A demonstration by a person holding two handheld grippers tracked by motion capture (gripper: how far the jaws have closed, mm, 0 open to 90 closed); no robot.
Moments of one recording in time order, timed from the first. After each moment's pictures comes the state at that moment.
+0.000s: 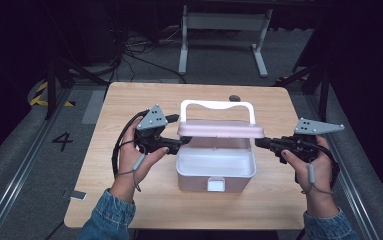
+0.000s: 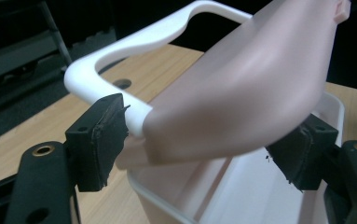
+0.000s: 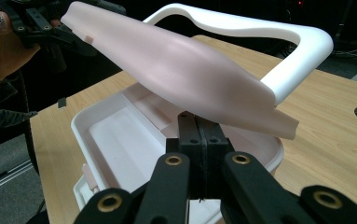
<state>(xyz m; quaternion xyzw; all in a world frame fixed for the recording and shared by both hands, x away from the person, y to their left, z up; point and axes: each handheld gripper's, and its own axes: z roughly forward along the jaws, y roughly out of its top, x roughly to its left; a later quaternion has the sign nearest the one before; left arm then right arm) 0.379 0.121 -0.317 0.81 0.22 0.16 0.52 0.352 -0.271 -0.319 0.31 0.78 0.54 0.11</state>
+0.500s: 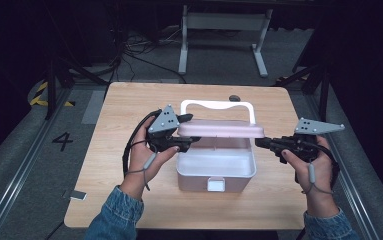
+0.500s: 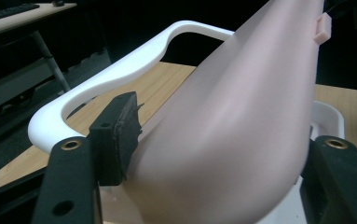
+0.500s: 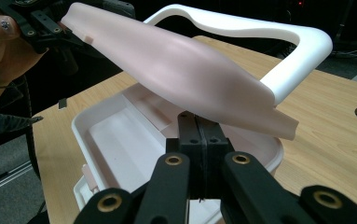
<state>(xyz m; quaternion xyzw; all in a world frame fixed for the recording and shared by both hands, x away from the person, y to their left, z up) 0.381 0.098 -0.318 0.81 0.17 0.18 0.54 0.352 -0.272 -0.319 0.31 0.78 0.54 0.11</state>
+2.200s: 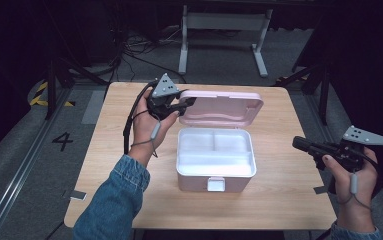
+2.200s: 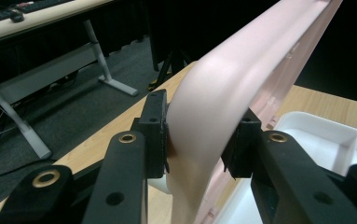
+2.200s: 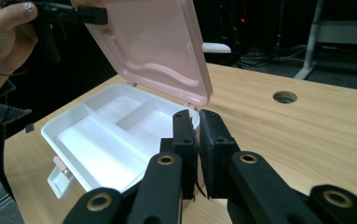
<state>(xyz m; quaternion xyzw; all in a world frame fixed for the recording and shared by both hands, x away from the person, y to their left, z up) 0.443 0.101 -0.286 0.79 0.25 0.22 0.51 0.321 -0.353 -0.313 0.38 0.72 0.55 0.16</state>
